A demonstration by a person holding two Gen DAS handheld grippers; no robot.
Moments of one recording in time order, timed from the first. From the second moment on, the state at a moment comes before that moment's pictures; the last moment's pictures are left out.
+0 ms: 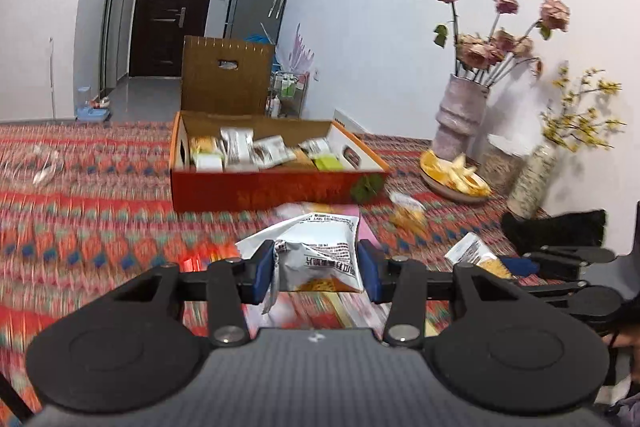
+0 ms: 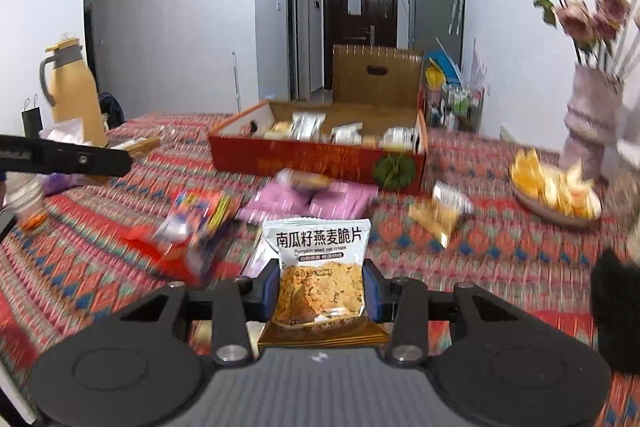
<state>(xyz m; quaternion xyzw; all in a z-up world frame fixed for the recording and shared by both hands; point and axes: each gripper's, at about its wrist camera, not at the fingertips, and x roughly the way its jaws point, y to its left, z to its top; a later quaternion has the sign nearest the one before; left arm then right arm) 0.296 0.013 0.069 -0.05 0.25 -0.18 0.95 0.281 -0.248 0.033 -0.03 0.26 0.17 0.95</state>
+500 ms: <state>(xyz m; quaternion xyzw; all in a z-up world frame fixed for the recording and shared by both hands) 0.551 -0.003 0.049 -0.01 0.32 -0.14 0.94 0.542 -0.229 0.048 -0.01 0.29 0.18 0.94</state>
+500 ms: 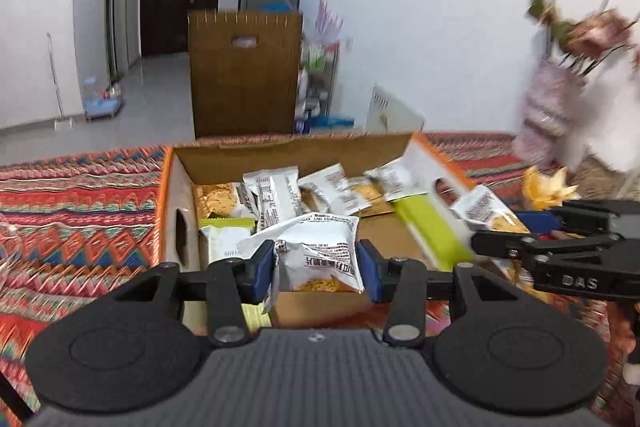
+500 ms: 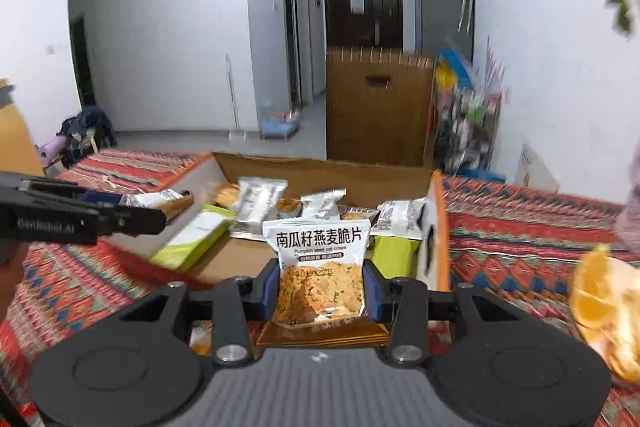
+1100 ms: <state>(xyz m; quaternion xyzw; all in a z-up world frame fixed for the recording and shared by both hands) 0.658 -0.020 -0.003 0.00 0.41 -0.11 0.91 0.688 -0.186 -0.004 -0.03 0.43 0.14 0.89</state>
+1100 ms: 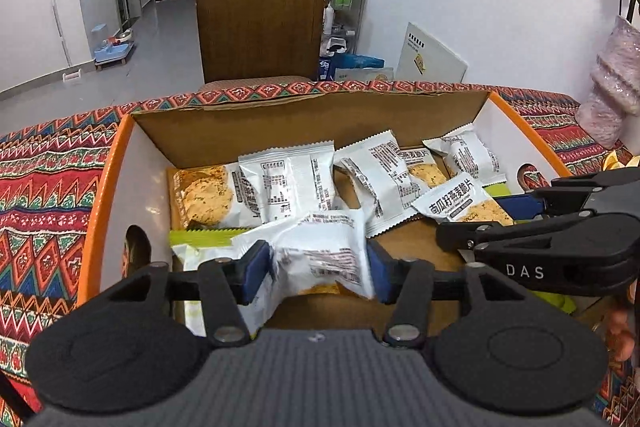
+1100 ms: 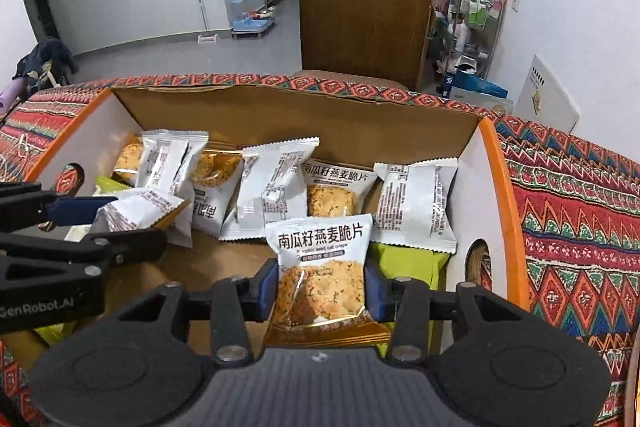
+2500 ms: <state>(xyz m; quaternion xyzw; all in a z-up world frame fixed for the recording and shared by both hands) 0.210 -0.002 0.069 -0.01 0.24 -0.08 0.97 0.256 -0.286 0.050 0.03 0.27 0.20 0.94</state>
